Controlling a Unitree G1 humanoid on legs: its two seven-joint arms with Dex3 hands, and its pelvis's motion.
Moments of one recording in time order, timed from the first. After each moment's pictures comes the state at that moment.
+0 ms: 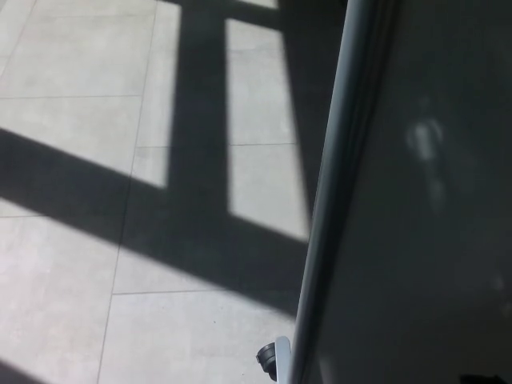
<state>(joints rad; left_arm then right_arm) -0.05 0.25 0.13 1.10 0.02 -0.25 -0.11 -0.12 -0.30 -0.02 1.14 -0.18 -0.34 -0.01</state>
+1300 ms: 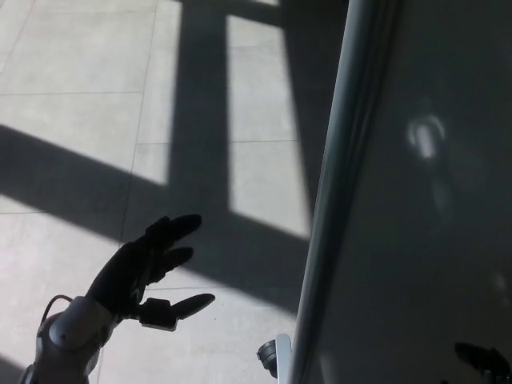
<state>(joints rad) -0.40 0.27 -0.07 0.85 0.02 -0.34 -0.38 -0.16 -0.28 -0.07 1.23 -0.13 -0.56 0.01</state>
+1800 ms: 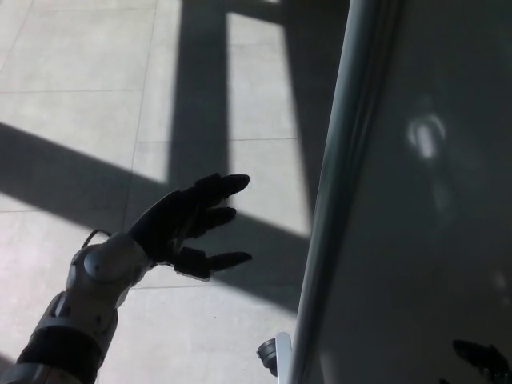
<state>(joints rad) -0.61 0.24 -0.16 0.88 0.04 -0.25 -0.47 -0.16 -0.28 -0.06 1.23 -0.13 -0.58 0.01</state>
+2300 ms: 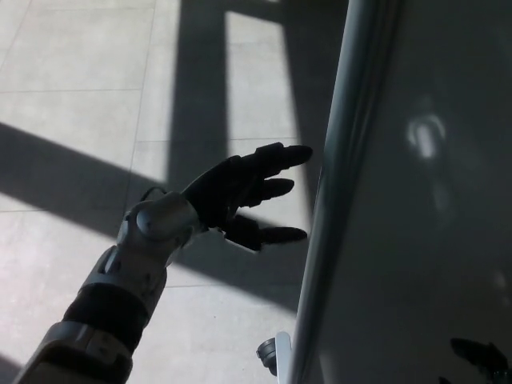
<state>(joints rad) -0.74 0.15 -0.21 0.88 0.06 -0.19 -0.51 -0.16 -0.28 -0.06 1.22 -0.13 -0.58 0.01</state>
